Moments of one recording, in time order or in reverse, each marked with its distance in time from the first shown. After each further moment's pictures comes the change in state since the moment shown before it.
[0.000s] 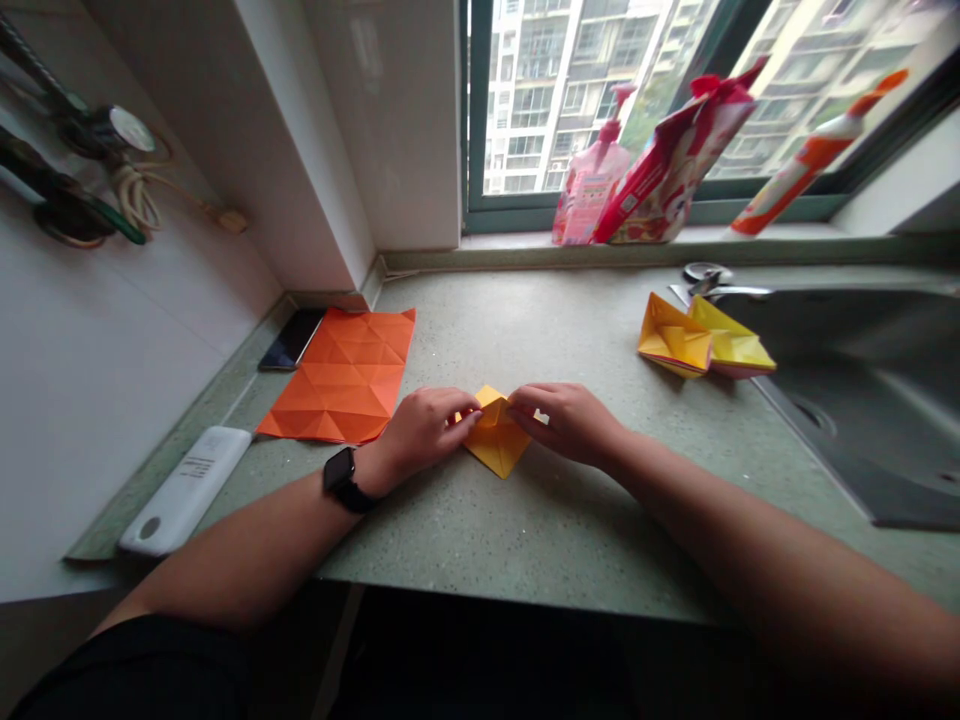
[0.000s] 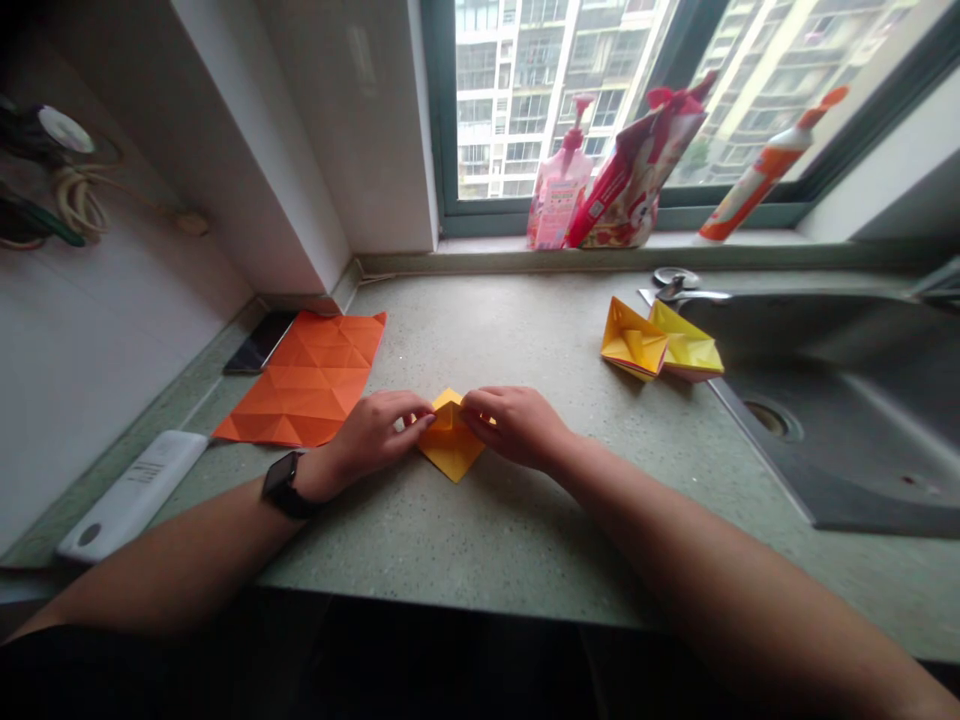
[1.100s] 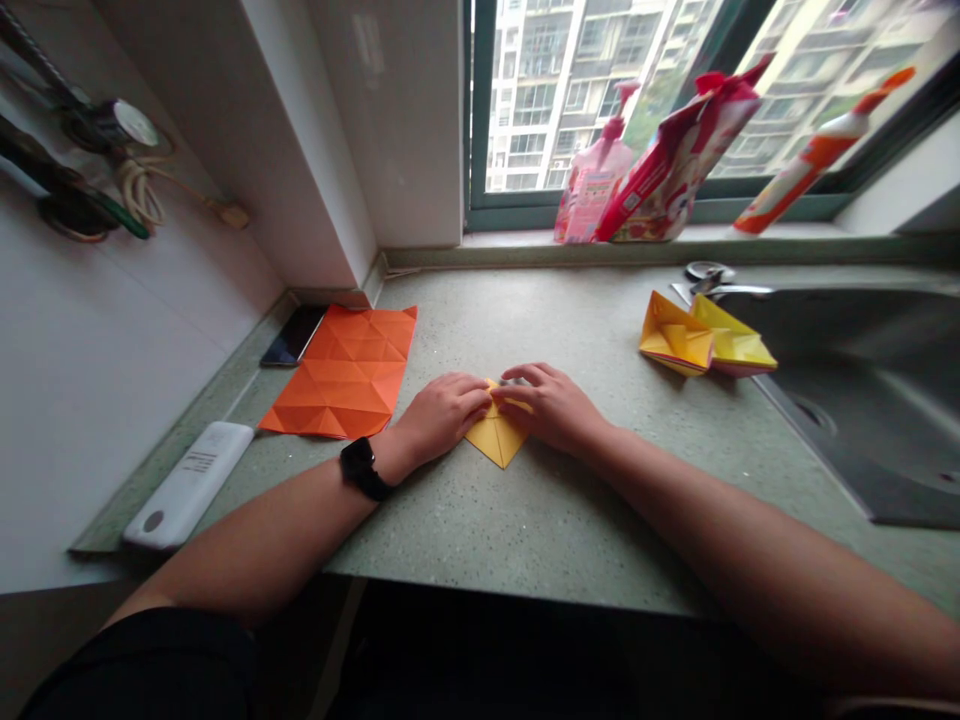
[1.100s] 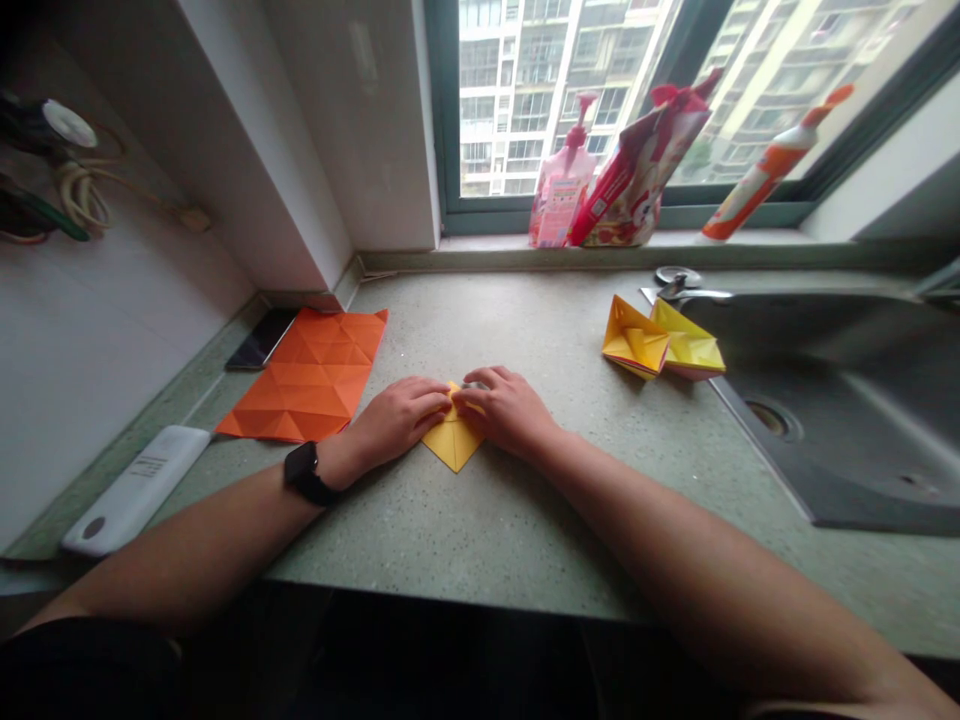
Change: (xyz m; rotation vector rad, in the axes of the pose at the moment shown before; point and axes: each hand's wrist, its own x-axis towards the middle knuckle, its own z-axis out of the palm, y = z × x) left_hand 0.013 -0.011 0.017 0.144 -0.127 0.088; right_hand 0.012 0.007 0.021 -0.164 0.015 0.080
